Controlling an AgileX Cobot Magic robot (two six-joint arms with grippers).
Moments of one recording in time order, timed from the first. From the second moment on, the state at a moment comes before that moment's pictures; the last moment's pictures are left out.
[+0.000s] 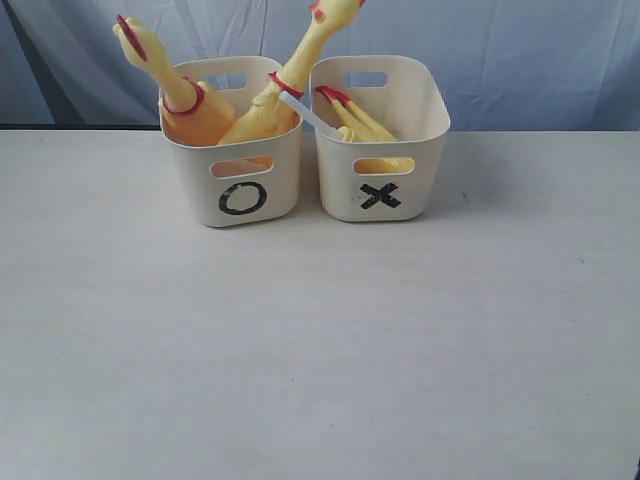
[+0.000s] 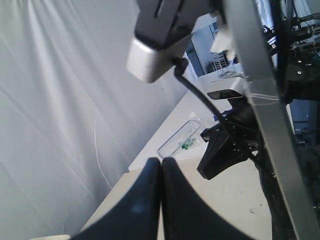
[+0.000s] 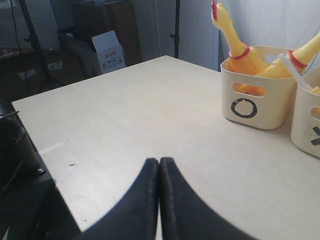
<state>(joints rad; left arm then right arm) -0.04 0.17 -0.82 1.75 -1.23 -1.90 0.29 0.02 -0.41 0.89 0.90 -0.70</state>
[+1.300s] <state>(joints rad) -0.18 0.01 -0.81 1.75 -1.23 -1.90 0.15 0.00 -0.41 0.89 0.90 -0.70</state>
